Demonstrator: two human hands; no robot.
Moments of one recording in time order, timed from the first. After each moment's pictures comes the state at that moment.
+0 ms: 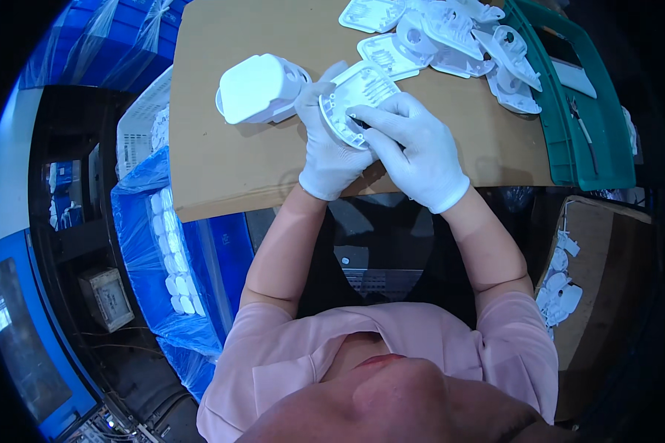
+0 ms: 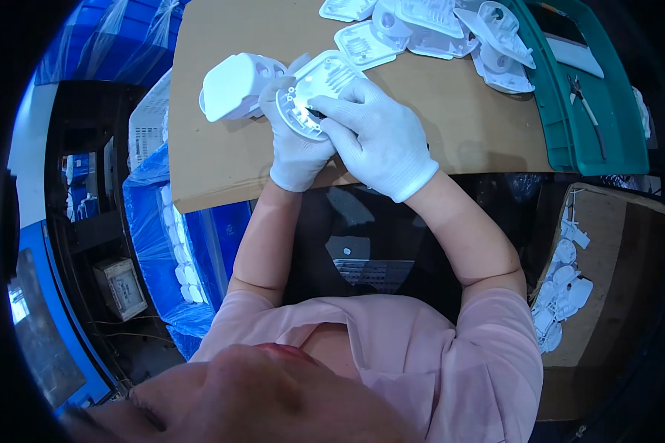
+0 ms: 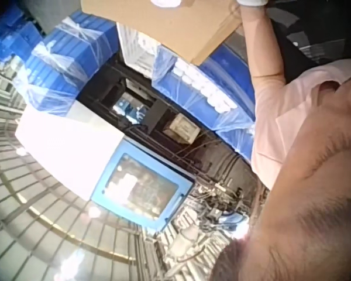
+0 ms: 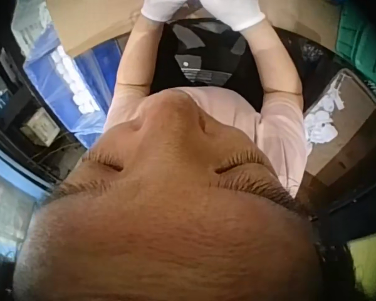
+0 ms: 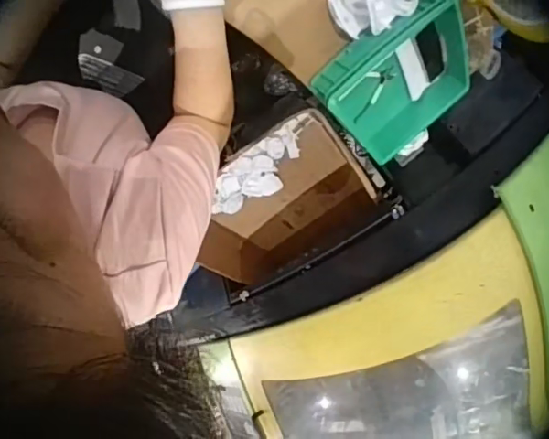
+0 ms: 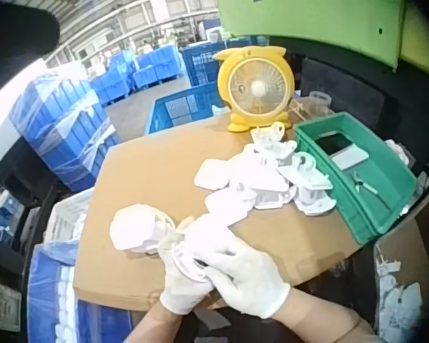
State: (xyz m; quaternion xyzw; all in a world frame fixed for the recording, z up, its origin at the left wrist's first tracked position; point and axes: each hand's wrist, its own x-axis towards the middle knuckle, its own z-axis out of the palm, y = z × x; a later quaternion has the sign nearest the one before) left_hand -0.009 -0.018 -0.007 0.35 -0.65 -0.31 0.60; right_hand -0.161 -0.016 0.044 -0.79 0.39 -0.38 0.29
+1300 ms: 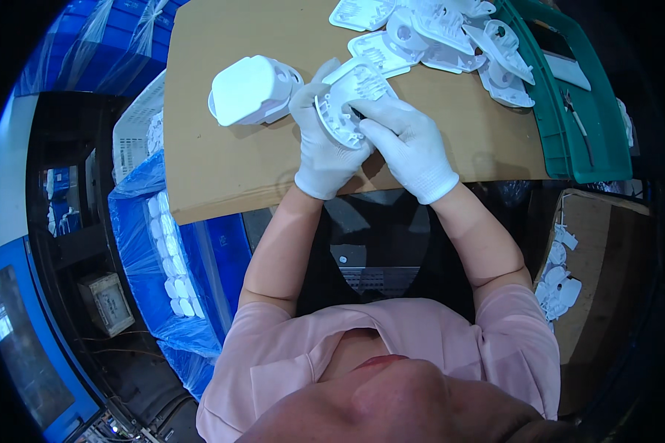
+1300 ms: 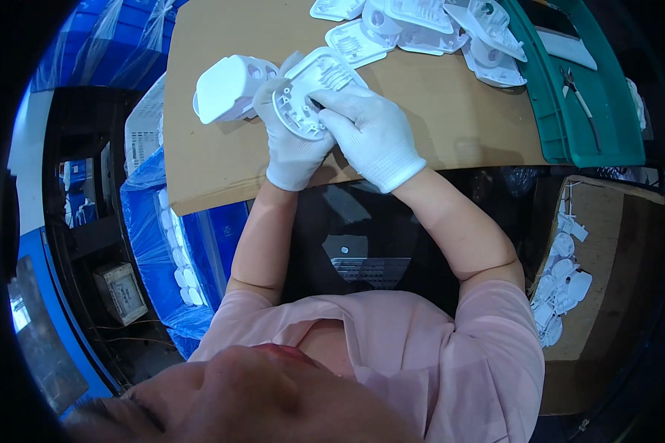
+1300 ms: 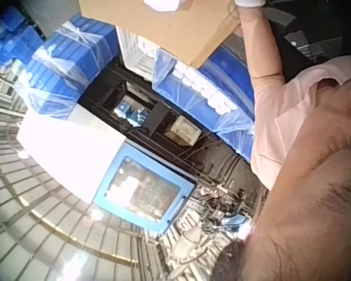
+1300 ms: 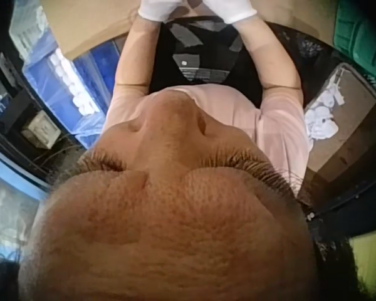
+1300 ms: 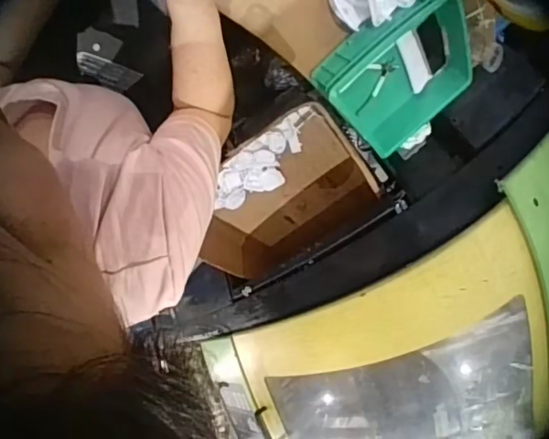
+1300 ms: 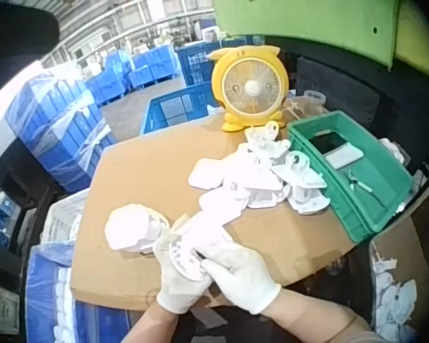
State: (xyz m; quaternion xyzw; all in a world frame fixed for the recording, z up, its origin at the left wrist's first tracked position) left_hand -0.010 -0.017 -0.006 0.37 -0.67 -0.26 0.58; right_hand -0.159 -0.017 0.032 -0.70 0.41 -0.40 0.43
